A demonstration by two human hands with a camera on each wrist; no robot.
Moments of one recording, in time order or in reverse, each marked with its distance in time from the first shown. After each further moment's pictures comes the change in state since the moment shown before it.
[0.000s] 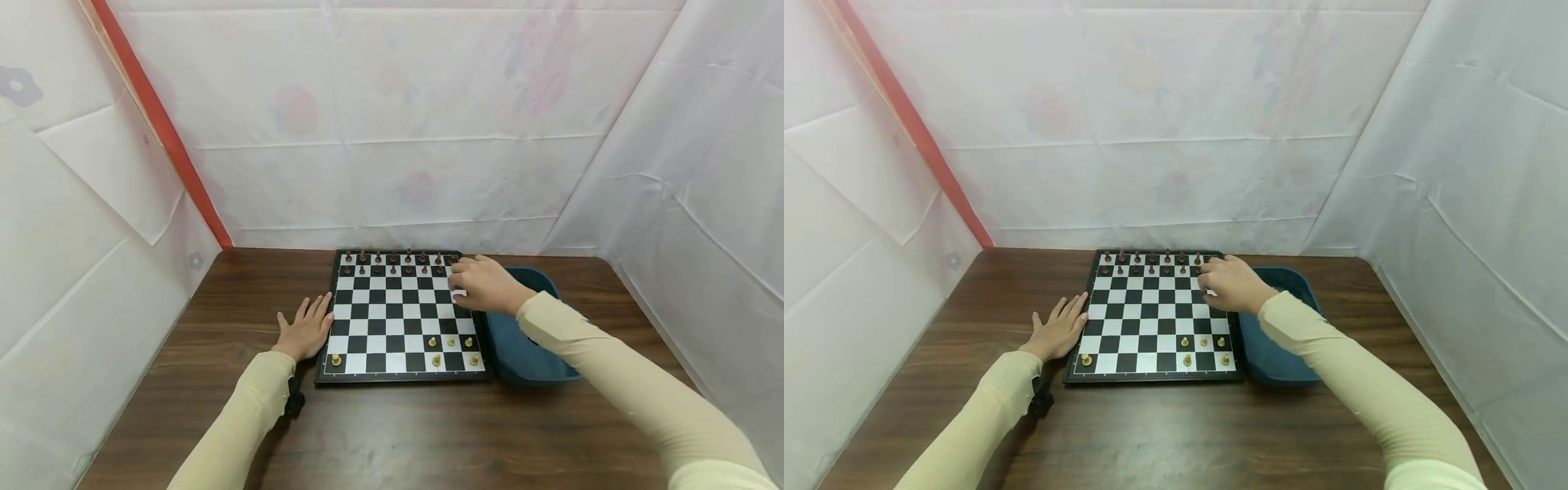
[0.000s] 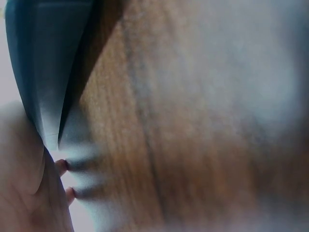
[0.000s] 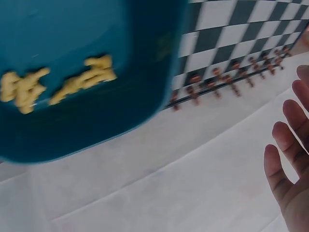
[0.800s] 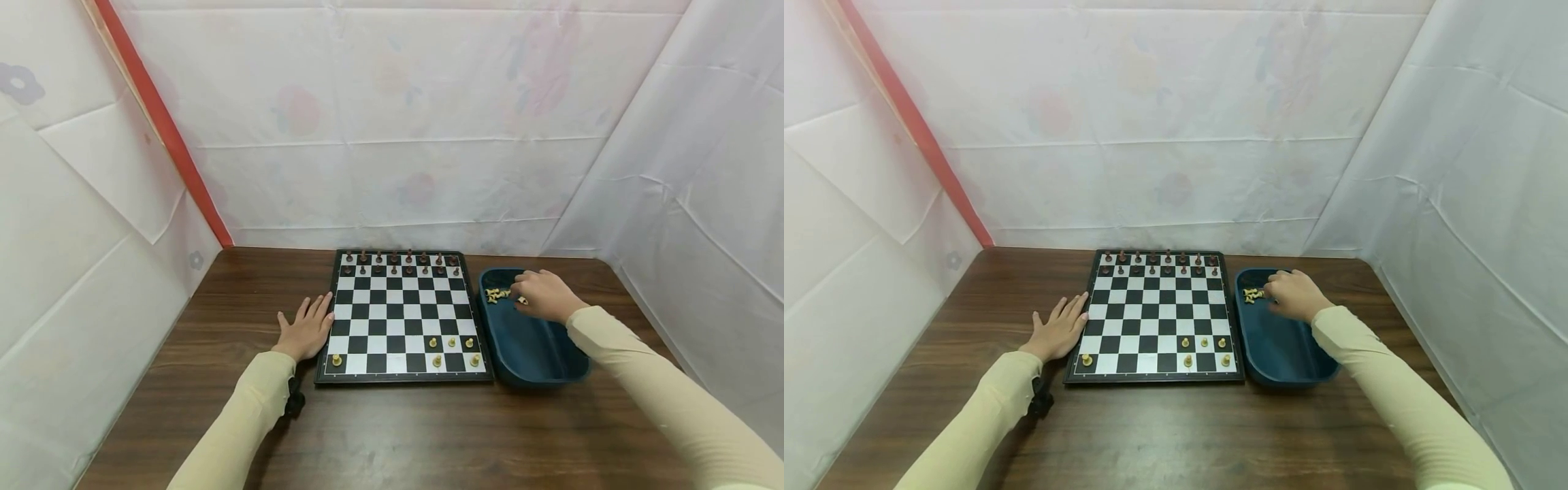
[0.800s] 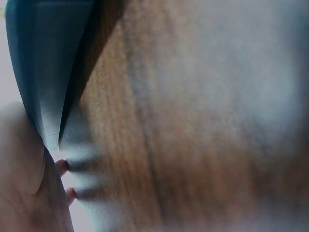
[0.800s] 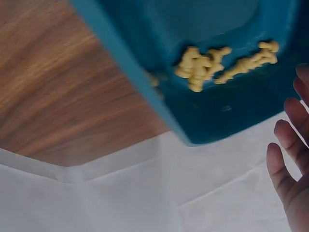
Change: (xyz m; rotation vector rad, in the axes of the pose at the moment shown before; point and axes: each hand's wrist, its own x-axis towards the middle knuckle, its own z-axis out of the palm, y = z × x) left_hand 0.002 0.000 0.001 -0.003 0.010 0.008; right_hand -0.091 0.064 0.037 0.015 -0.067 0.167
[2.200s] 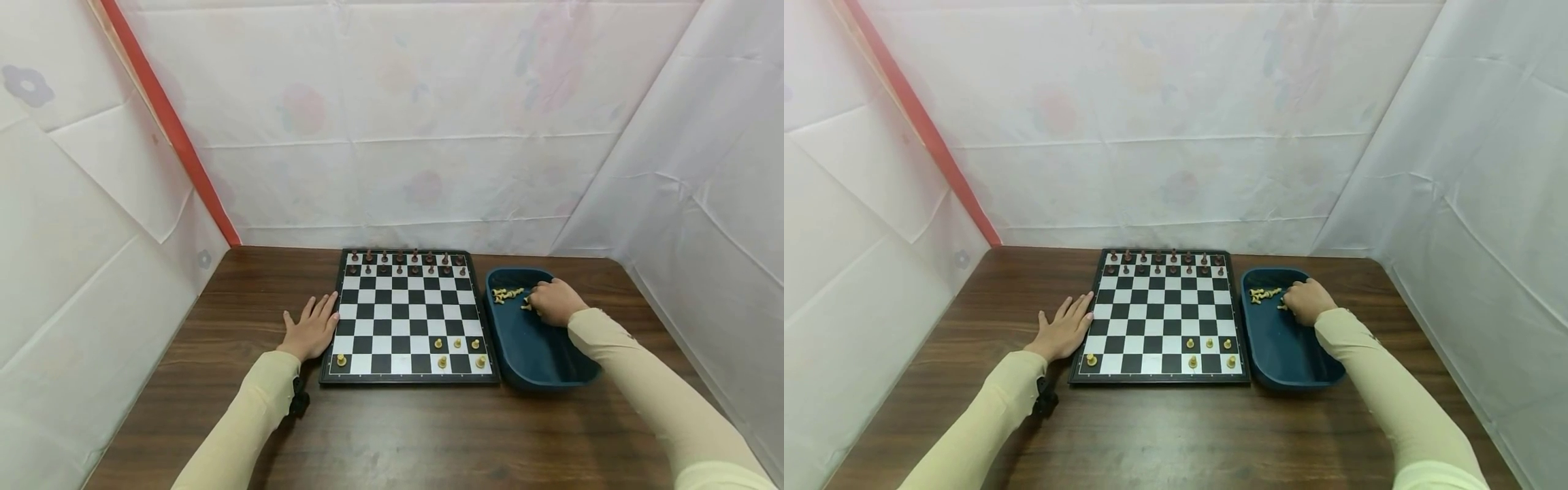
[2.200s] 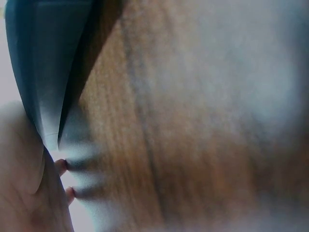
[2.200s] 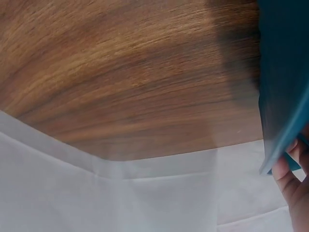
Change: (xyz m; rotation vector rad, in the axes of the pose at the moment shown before) left_hand -0.003 0.005 -0.003 0.011 -0.001 -0.019; right_hand -0.012 0.034 0.050 -0.166 -0.091 -0.059
